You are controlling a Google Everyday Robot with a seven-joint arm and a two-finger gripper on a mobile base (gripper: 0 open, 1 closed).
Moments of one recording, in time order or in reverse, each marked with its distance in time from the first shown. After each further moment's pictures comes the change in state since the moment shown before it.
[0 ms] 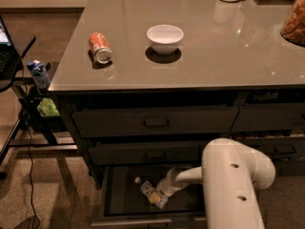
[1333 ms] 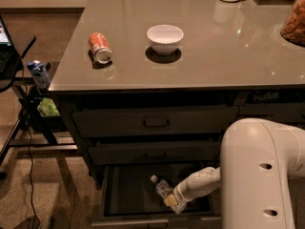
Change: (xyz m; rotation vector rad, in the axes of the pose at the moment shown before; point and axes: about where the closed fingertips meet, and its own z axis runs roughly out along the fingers) arm 0.048 0.016 -0.135 0.123 -0.029 0.097
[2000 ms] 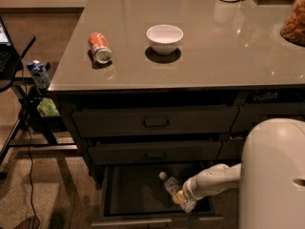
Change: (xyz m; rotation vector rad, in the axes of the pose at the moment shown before) arm 0.009 -0.012 -0.056 0.042 0.005 0.033
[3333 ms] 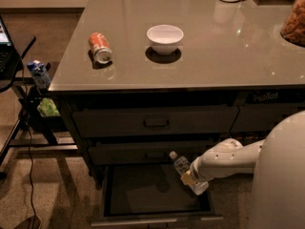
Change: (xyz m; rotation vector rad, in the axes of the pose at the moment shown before) arm -0.045 -0.016 -0.137 0.181 0.013 0.051
